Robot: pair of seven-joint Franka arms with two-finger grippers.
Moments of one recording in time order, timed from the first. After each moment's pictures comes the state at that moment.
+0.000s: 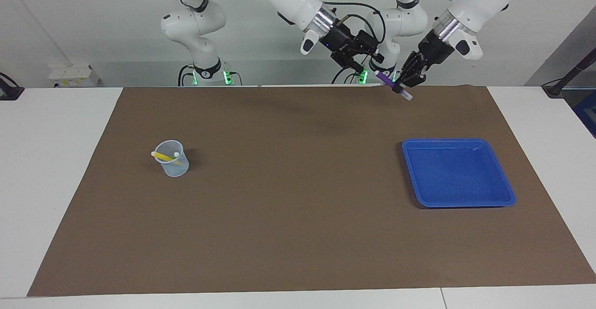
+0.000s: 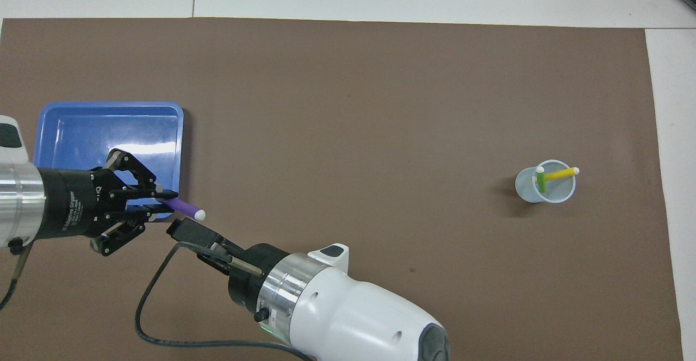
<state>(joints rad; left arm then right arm) -0.03 -0.34 -0.12 -2.05 -0.50 1.80 -1.27 0.48 0.04 0.49 -1.95 0.88 2.89 0.88</state>
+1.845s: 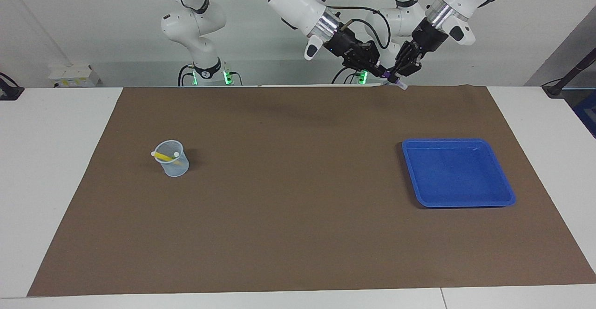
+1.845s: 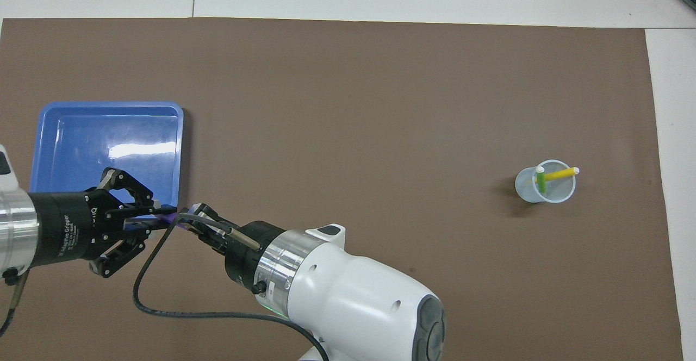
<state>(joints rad) -0.04 -0.42 -0.12 -2.10 -0.51 1.81 -1.33 0.47 0.10 0.48 -1.88 0.88 2.89 0.88</state>
